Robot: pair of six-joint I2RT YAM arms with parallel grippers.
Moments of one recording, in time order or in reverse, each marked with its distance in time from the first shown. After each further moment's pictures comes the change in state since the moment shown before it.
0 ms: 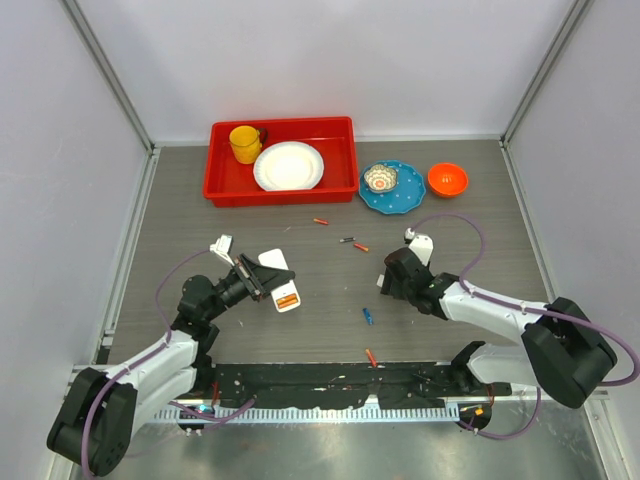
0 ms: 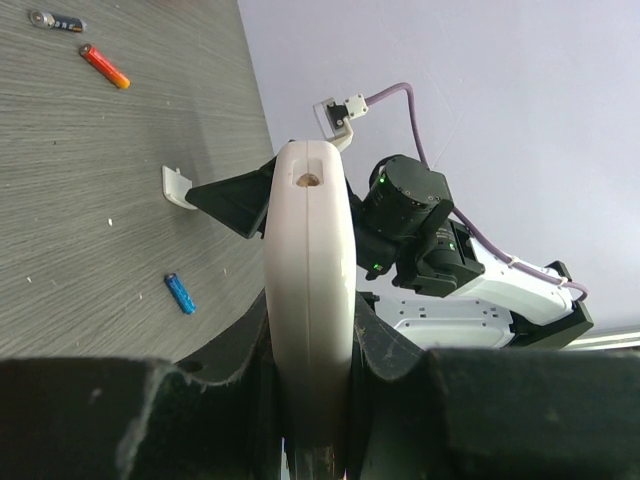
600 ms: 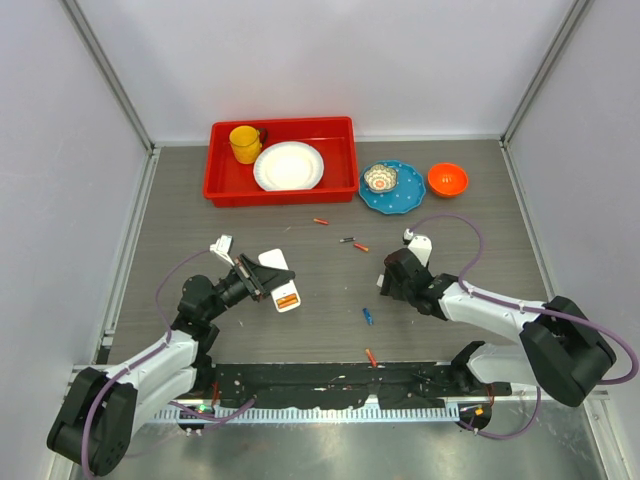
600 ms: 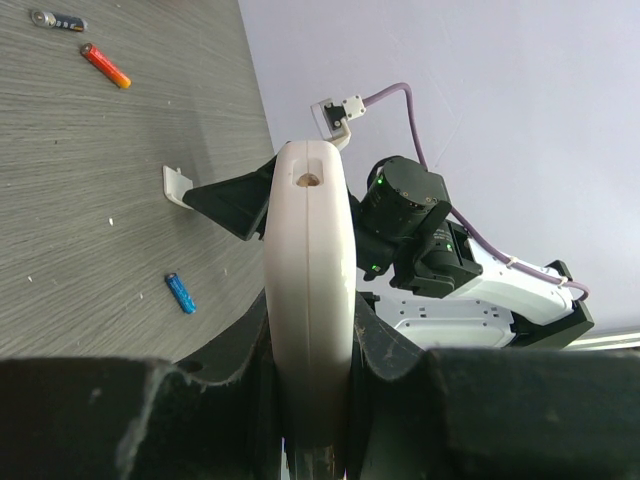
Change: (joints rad) left arm 0.000 0.002 0.000 0.000 0.000 0.000; right arm 0.000 0.011 -0.012 0.023 -0.011 -0.014
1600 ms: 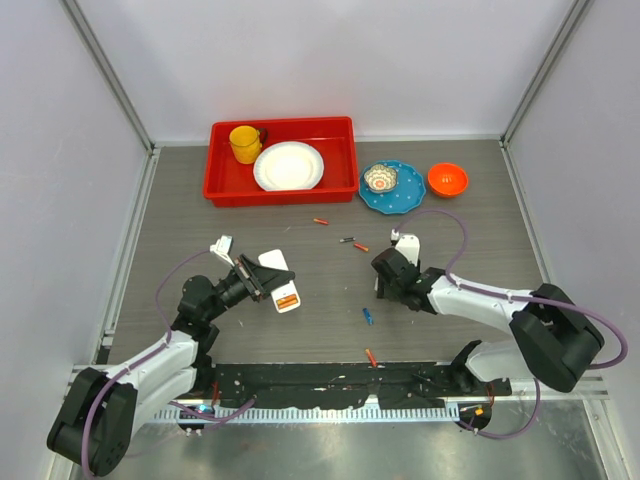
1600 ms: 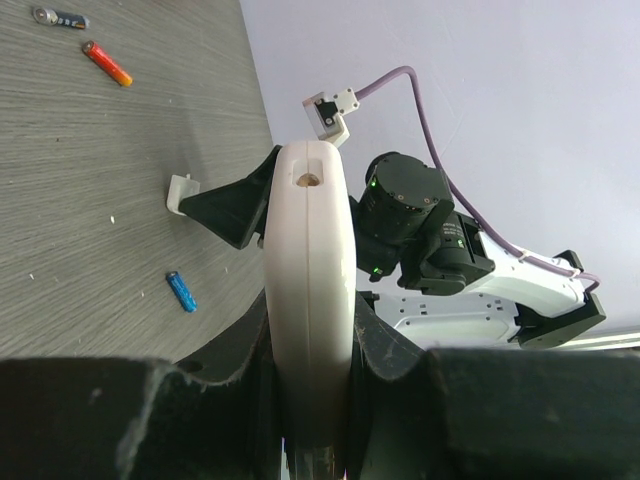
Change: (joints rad) left arm 0.000 -0.001 -0.003 0.000 0.000 0.000; right arm 0.061 0.081 0.084 -0.111 0.045 -0.034
